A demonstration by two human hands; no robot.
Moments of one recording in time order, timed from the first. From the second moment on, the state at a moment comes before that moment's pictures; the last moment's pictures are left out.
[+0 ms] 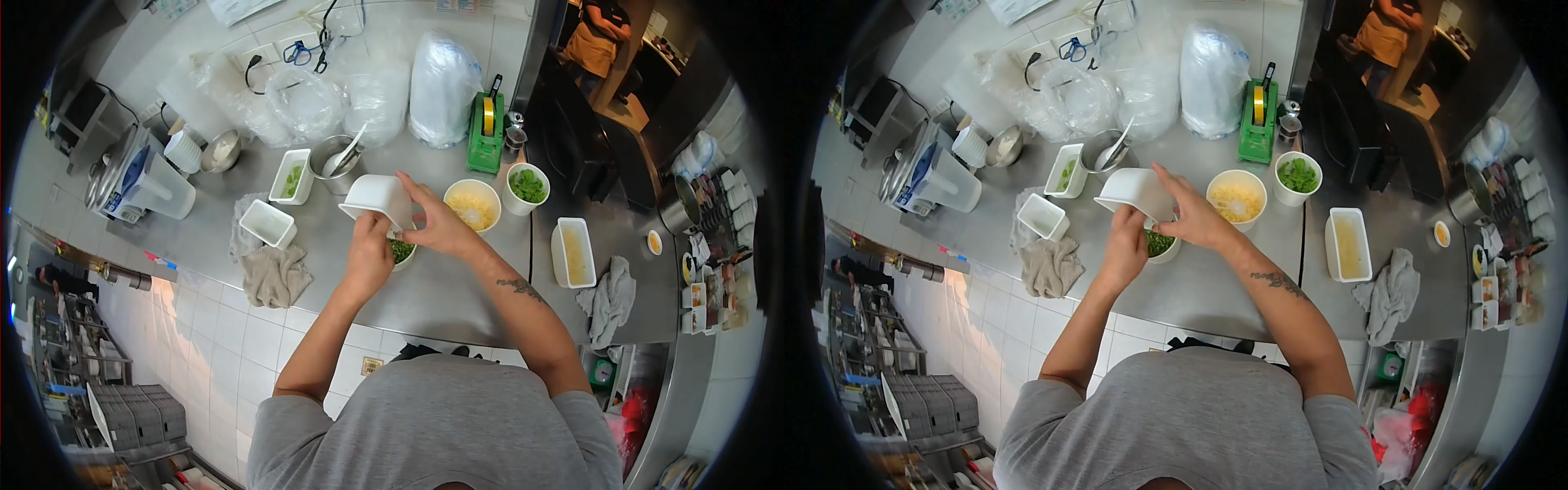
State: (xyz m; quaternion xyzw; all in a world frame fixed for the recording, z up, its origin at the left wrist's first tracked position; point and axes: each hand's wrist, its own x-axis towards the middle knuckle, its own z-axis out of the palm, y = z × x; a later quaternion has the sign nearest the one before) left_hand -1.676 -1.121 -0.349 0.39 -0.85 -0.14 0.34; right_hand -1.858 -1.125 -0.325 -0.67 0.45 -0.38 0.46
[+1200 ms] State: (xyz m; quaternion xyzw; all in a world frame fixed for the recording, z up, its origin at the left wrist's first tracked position) left_hand -1.611 -1.129 -0.330 0.54 -0.71 -0.18 0.41; right_hand -1.825 -1.115 -0.341 -0.65 0.41 -0.39 0.51
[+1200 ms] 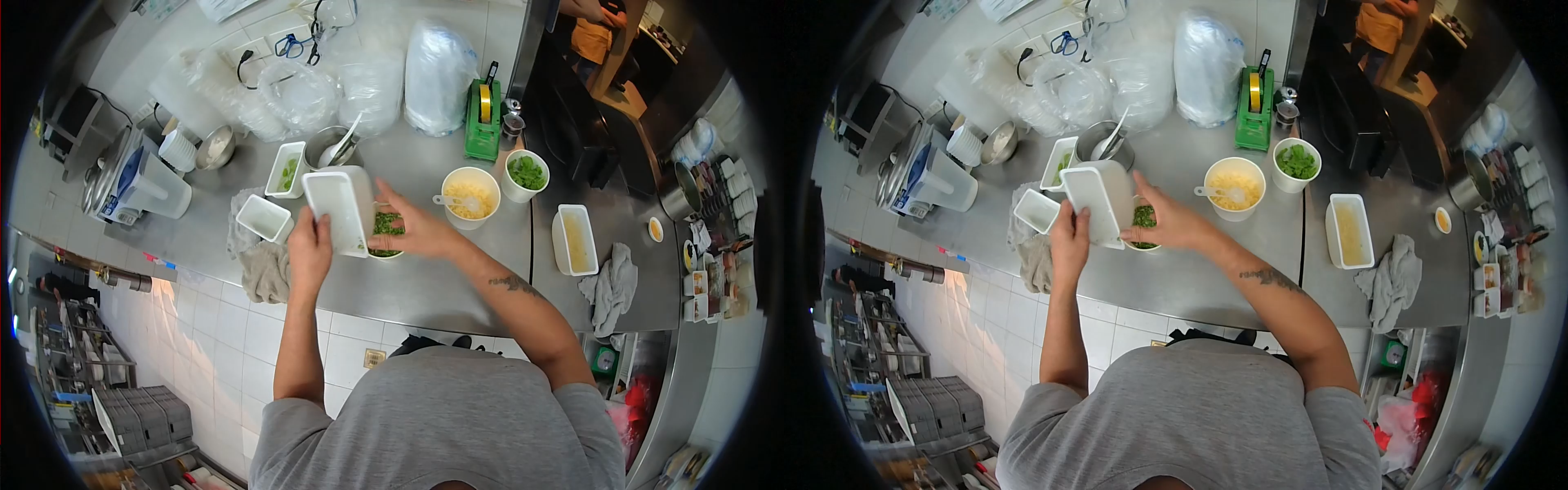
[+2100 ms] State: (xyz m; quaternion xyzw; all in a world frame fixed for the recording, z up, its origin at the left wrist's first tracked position) left_hand -1.519 -1.205 -0.376 0.82 -0.53 0.12 0.18; right_hand -1.876 -1.042 -0.330 -0.77 0.50 -0.28 0.27
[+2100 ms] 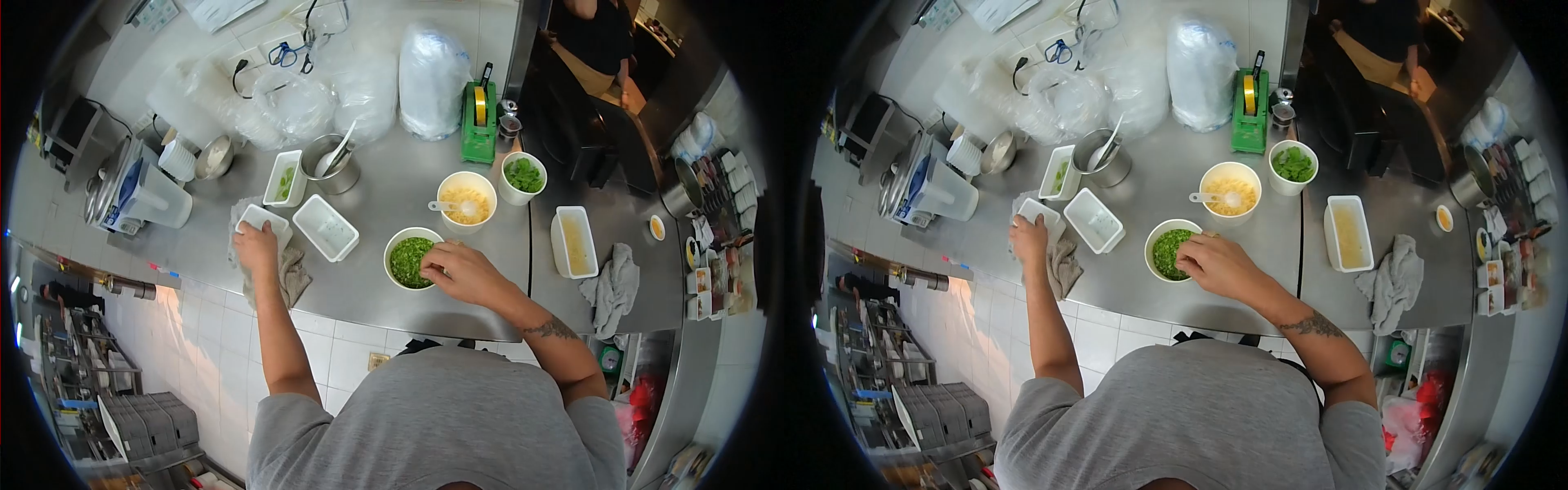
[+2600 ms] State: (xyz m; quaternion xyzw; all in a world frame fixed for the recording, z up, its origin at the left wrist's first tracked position) left_hand -1.521 -1.162 -0.371 0.74 -0.61 -0.08 0.27; right_hand -1.761 -1.176 -0.361 -0.80 0.46 -0.36 0.14
